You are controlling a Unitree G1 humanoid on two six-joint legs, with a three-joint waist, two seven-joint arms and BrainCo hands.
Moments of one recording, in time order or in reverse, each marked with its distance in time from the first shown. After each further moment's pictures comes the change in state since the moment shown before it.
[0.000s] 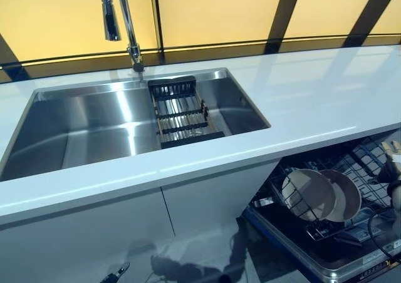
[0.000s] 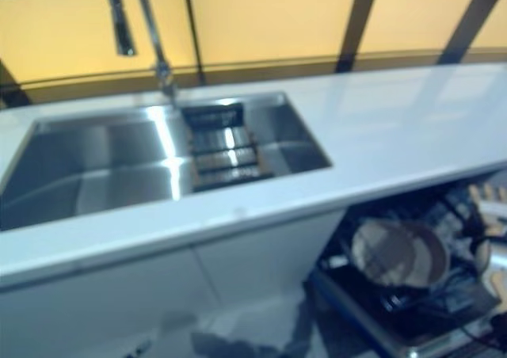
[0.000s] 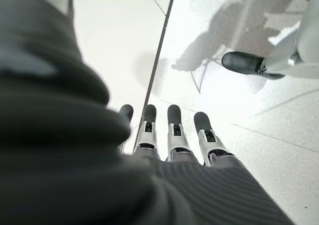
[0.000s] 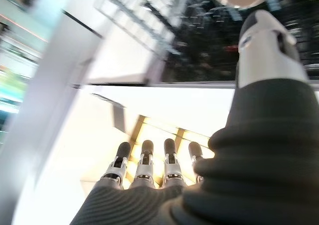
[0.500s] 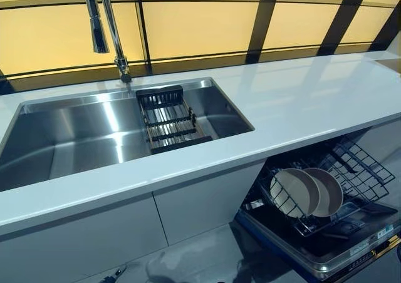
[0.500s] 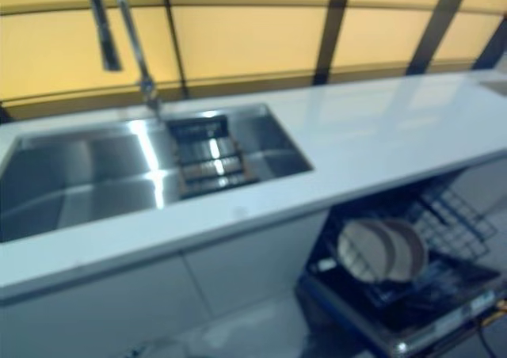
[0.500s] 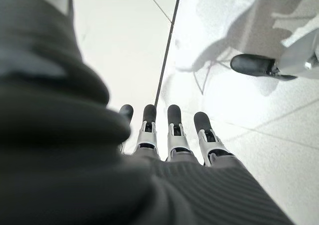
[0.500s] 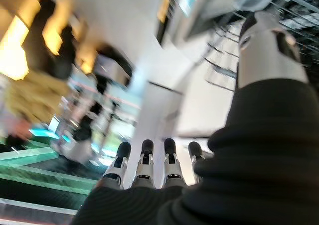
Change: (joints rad) left arm -0.021 0.019 0.004 0.034 -0.005 -0.002 0.017; right arm 0.119 0.013 -0.087 0.249 0.286 0.120 0.016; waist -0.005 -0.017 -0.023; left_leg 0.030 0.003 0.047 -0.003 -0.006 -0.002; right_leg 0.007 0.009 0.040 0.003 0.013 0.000
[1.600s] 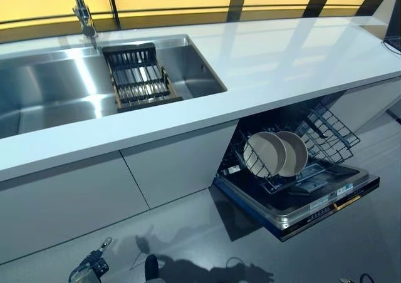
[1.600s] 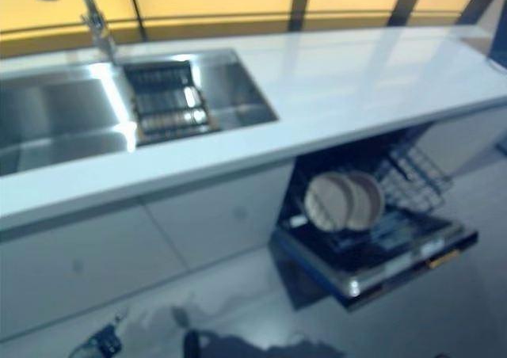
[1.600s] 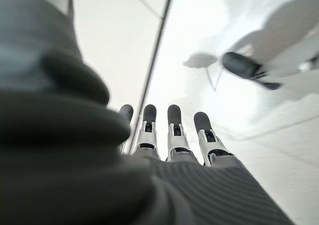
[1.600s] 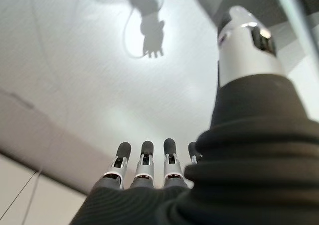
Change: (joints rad) left arm -0.146 0.118 0.078 -0.014 -0.110 0.043 0.045; right arm -0.095 0.362 -0.110 0.551 0.772 -0.060 0.123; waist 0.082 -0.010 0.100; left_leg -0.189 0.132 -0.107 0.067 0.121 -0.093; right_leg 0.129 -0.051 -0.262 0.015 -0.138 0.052
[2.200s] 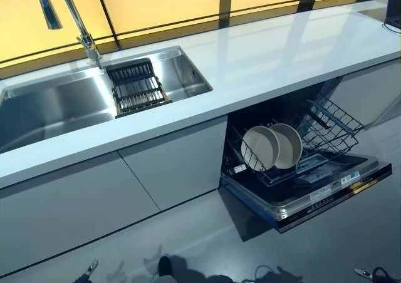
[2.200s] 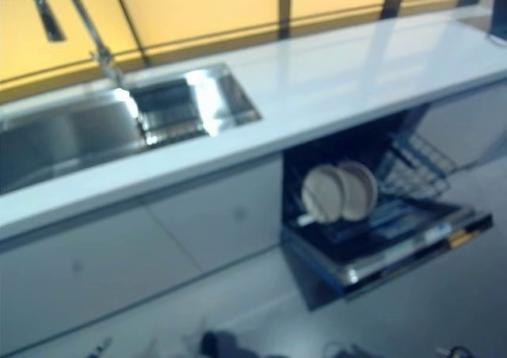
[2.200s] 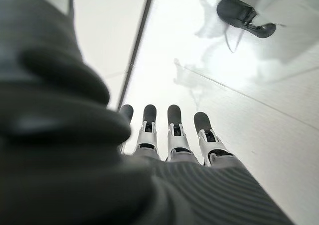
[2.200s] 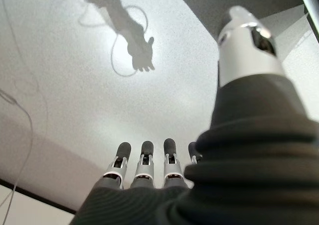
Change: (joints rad) left arm 0.105 -0.050 0.072 0.060 -0.015 0.021 0.041; right arm 0.011 -0.080 -0.015 -0.014 0.062 -0.002 -0.064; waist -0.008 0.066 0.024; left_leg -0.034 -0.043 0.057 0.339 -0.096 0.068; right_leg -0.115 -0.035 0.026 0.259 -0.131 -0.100
